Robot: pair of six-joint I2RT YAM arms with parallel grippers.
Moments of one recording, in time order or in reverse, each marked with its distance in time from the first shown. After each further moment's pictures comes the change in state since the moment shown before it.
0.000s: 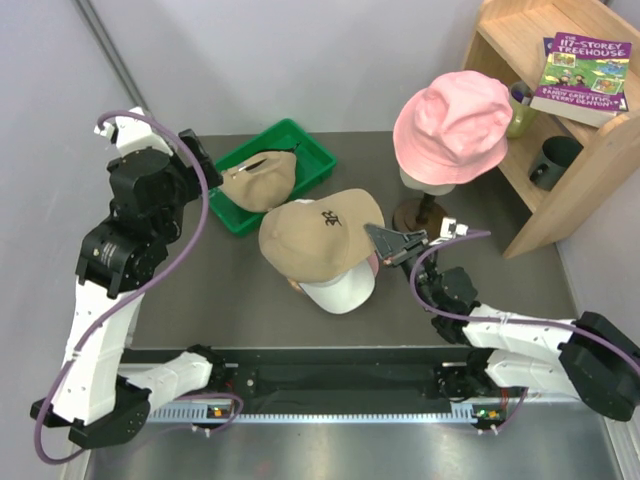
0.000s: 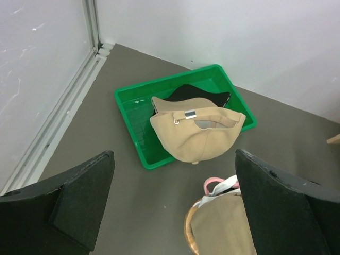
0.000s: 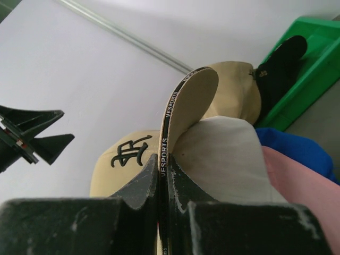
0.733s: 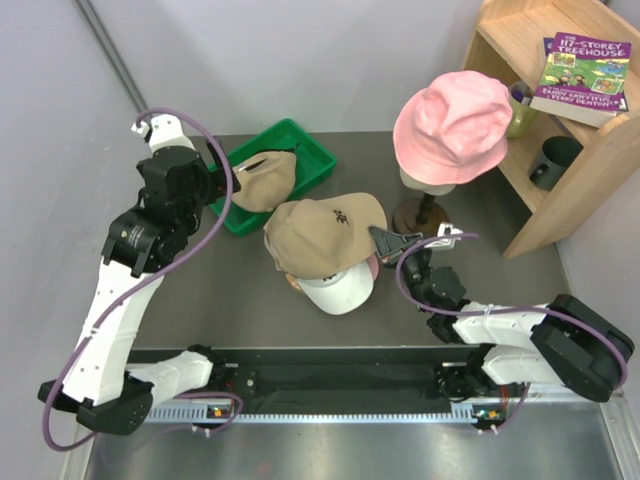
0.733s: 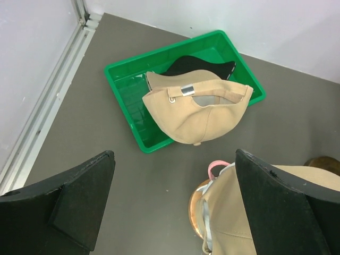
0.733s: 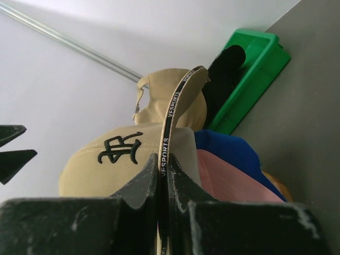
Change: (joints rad) left arm 0.000 0.045 -0.088 0.010 0.059 -0.006; right arm -0.027 0.145 -0.050 0.080 0.114 -0.027
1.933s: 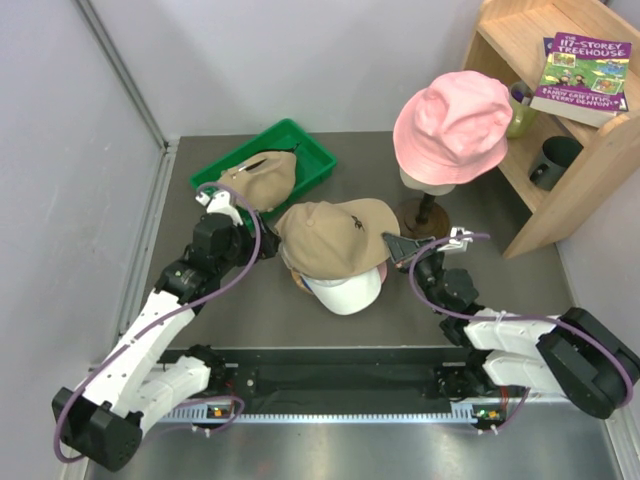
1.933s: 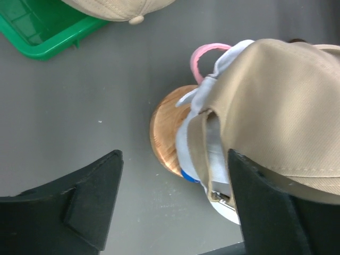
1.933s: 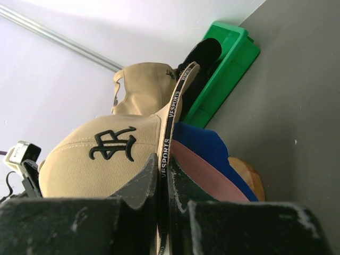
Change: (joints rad) left arm 0.000 -0.221 -0.787 0.412 0.461 -0.170; right arm -0.148 -0.071 -0.098 -0.055 -0.158 0.023
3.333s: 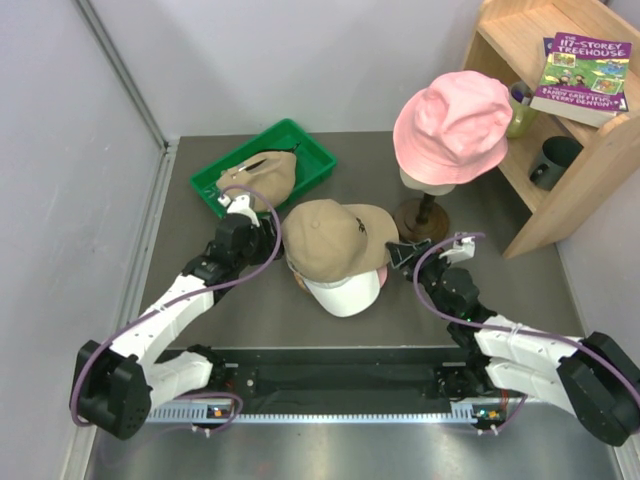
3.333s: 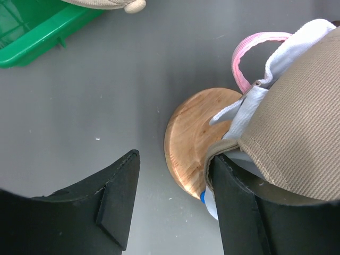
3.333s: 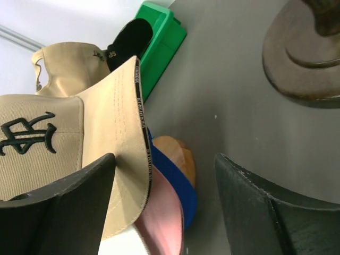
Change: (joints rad) left arm 0.000 0.194 -0.127 0.267 0.006 0.048; right arm -0.043 -0.156 -0.020 -0.359 0.021 -0.066
